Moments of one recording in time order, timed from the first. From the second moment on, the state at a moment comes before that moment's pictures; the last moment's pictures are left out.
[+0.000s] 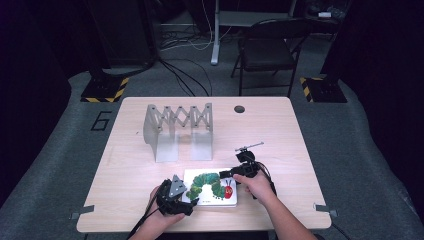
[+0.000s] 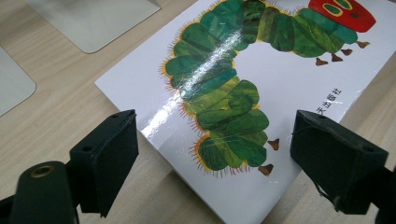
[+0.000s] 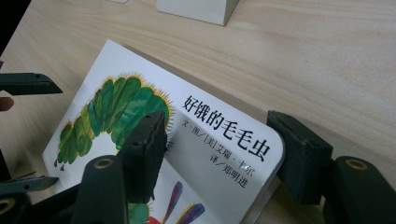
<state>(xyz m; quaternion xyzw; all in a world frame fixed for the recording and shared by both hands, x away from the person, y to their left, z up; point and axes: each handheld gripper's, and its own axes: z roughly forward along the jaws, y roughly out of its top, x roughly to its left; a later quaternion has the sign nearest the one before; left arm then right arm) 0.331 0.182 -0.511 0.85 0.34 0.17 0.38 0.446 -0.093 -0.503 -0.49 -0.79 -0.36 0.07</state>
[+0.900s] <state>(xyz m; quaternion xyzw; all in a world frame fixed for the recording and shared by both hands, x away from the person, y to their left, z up) 0.334 0.186 -0.514 0.84 0.36 0.14 0.38 0.437 -0.095 -0.491 -0.48 -0.80 -0.37 0.06</state>
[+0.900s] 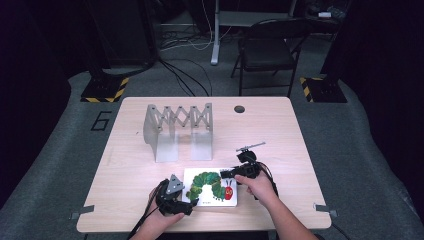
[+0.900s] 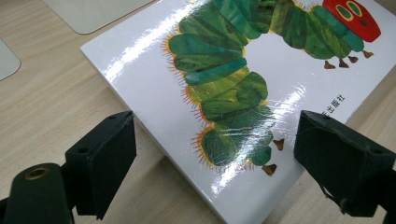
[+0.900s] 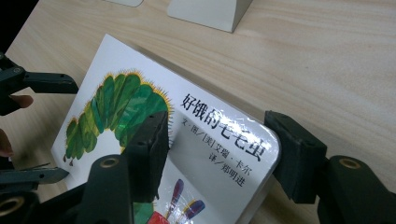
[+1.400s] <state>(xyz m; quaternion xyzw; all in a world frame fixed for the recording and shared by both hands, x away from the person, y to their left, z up) 0.335 0.188 -0.515 0.83 0.37 0.13 0.39 0.427 -0.095 -0.475 -0.46 -0.80 -0.38 0.04</state>
